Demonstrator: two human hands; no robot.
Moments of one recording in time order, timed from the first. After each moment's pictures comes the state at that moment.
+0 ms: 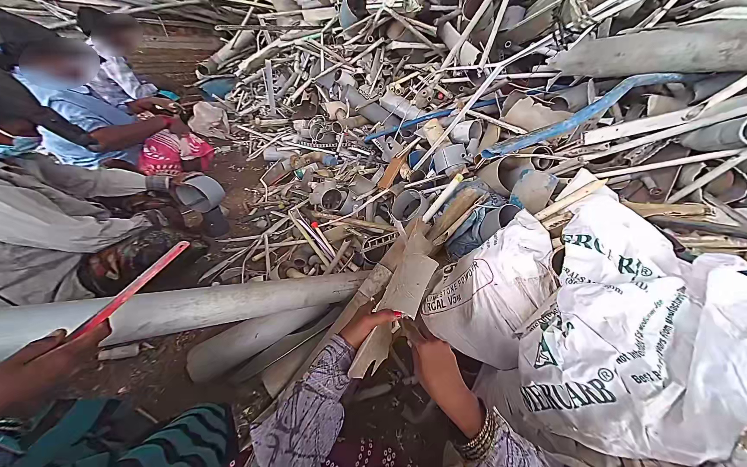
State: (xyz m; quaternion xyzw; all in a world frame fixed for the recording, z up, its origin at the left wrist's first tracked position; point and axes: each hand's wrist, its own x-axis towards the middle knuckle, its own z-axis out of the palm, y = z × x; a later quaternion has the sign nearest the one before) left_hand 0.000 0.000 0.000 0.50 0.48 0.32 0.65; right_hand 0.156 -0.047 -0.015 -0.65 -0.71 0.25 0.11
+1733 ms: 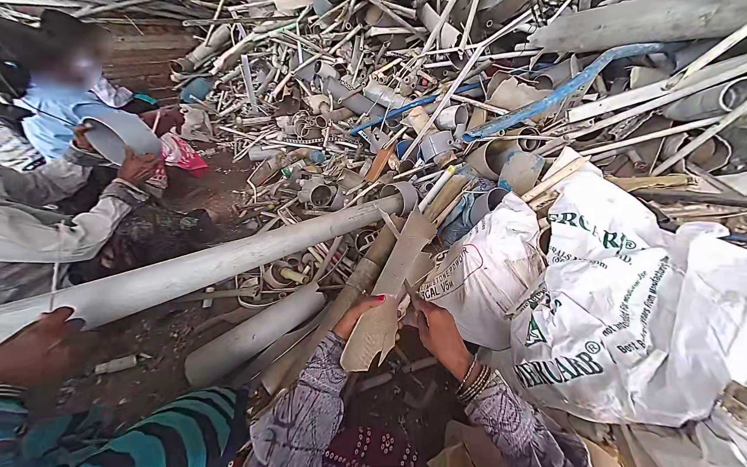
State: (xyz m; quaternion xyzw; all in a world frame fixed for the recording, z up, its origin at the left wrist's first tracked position) left_hand 0.009 -0.011 0.007 0.39 0.40 0.42 0.71; right_hand 0.182 -0.033 -0.023 -0.62 -0.69 0.31 0.20
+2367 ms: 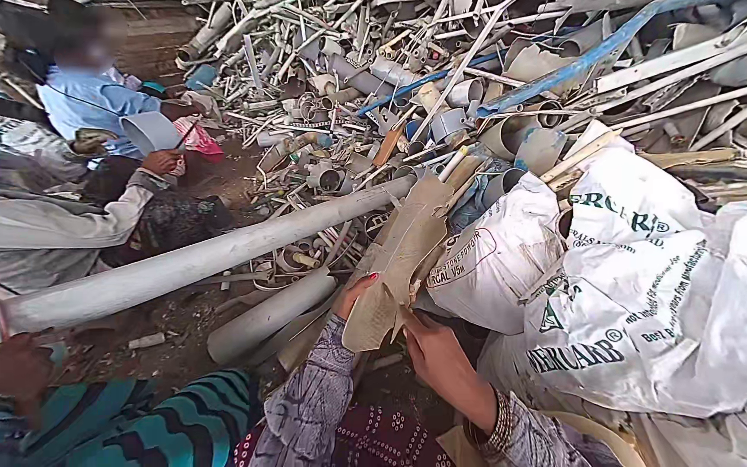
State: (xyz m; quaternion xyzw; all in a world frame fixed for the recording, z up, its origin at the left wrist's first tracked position) left_hand 0.000 -0.008 -0.005 0.37 0.35 0.52 0.69; right_hand 0.158 -0.084 -0.010 -0.52 -0.77 0.22 0.29
